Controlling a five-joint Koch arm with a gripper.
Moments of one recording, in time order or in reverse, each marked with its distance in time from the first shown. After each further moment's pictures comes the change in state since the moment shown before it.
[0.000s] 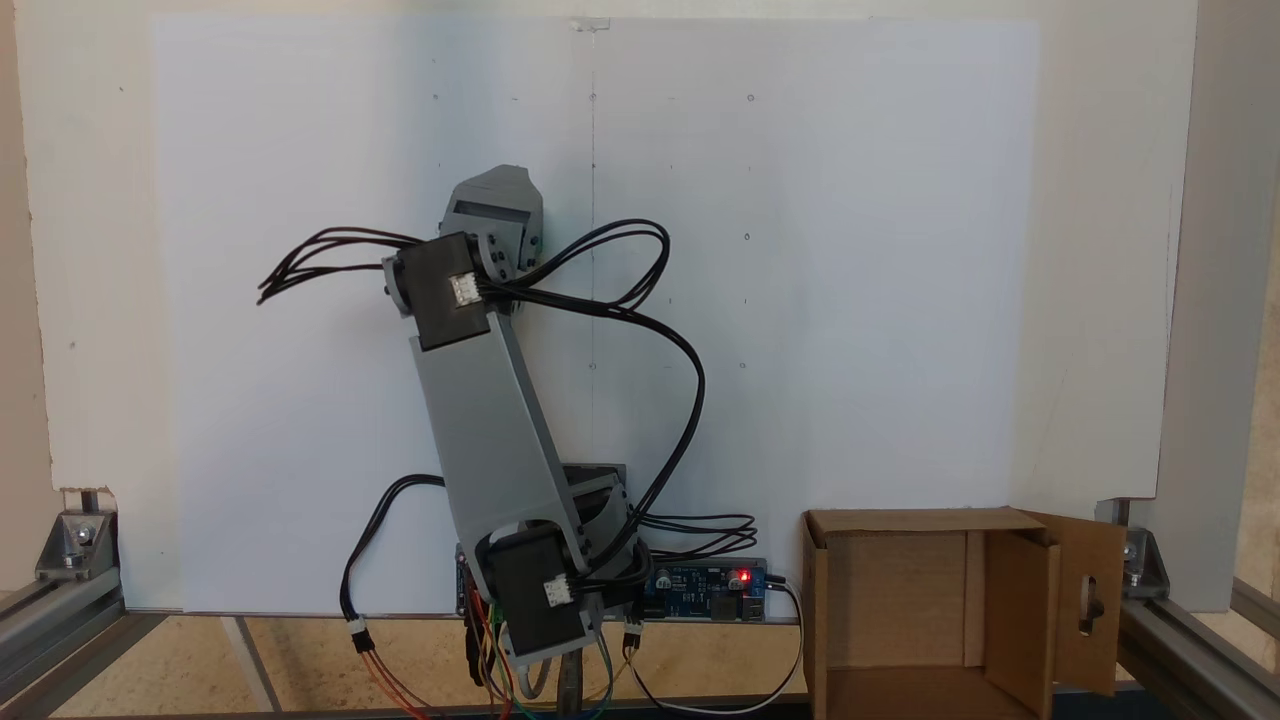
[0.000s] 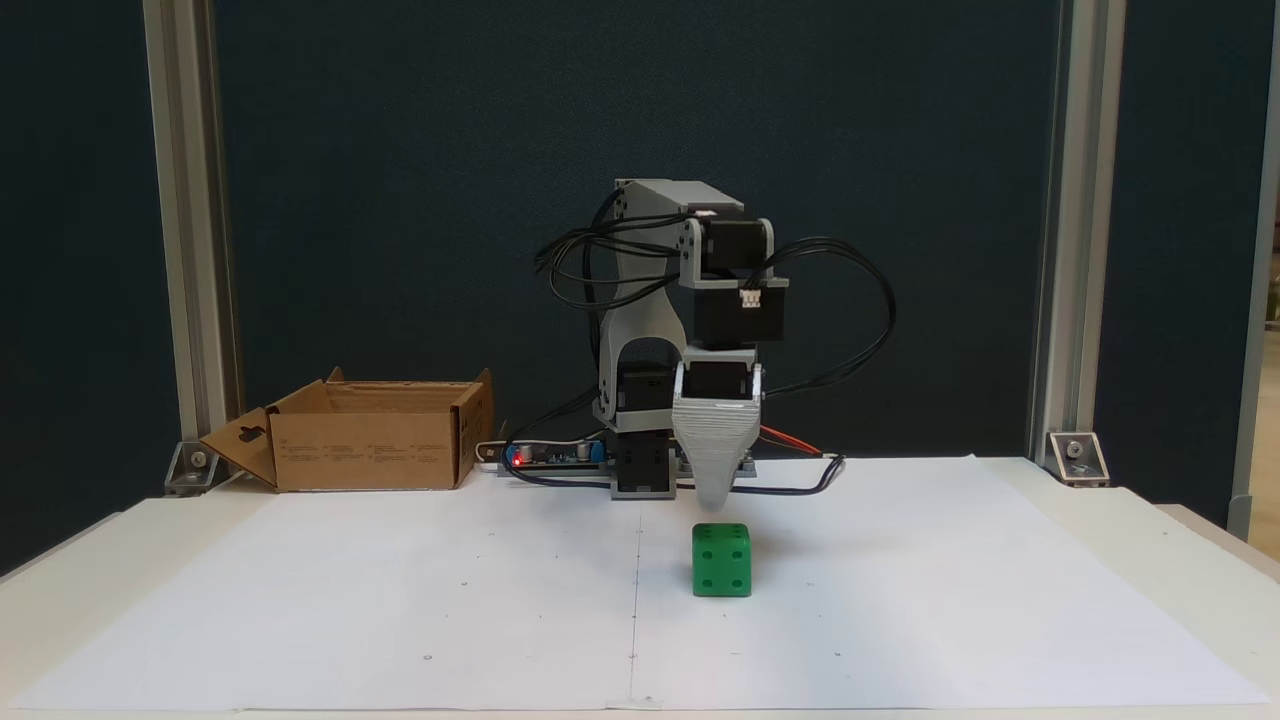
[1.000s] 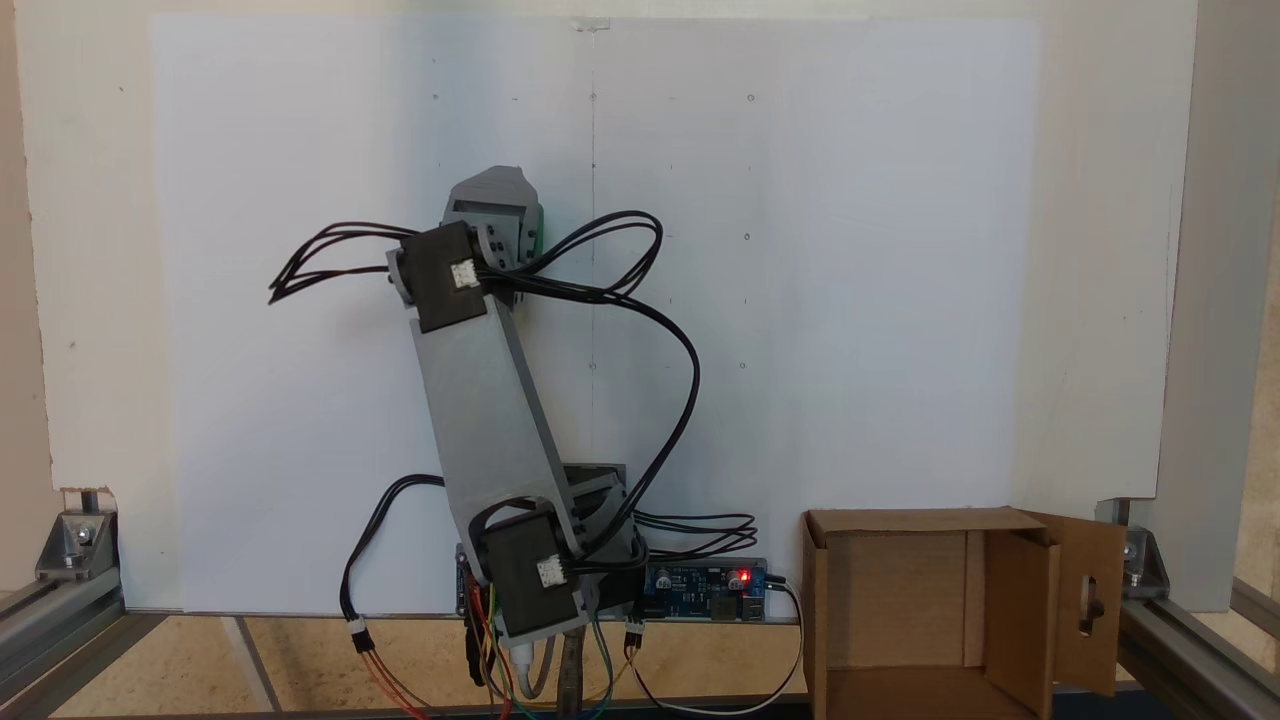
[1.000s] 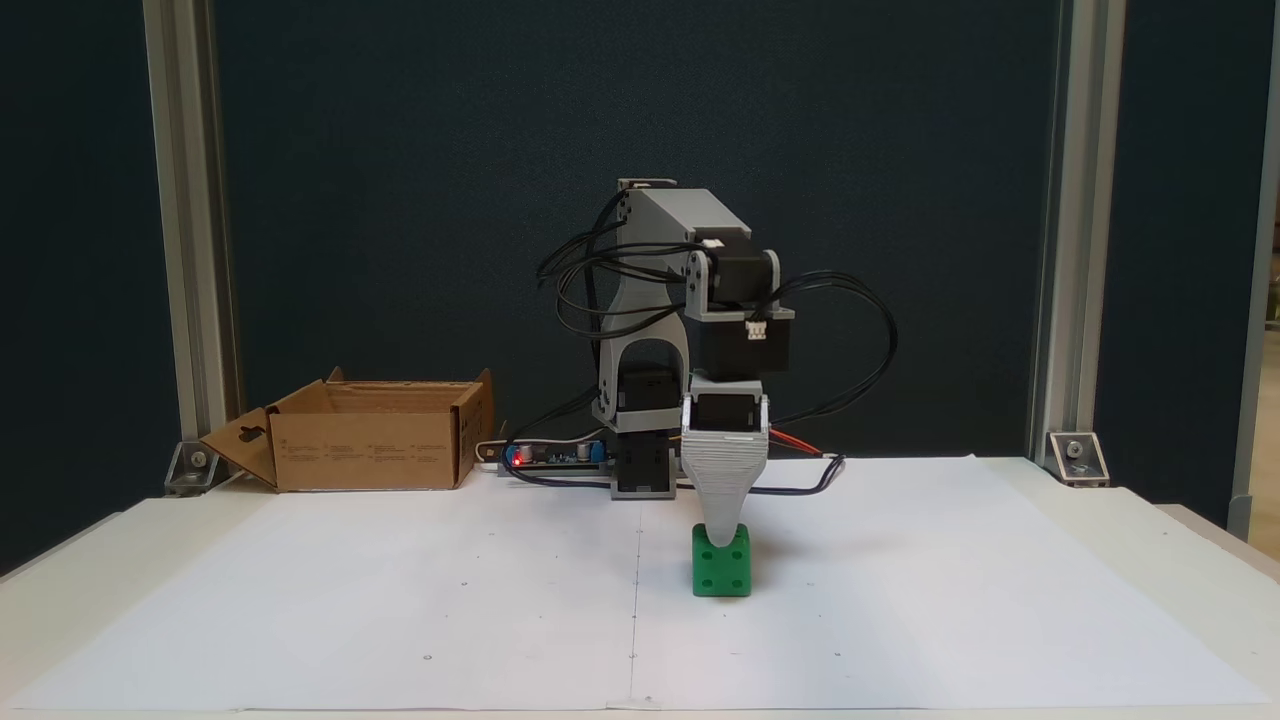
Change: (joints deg) arm -0.4 -3.6 2.7 -4.3 -3.7
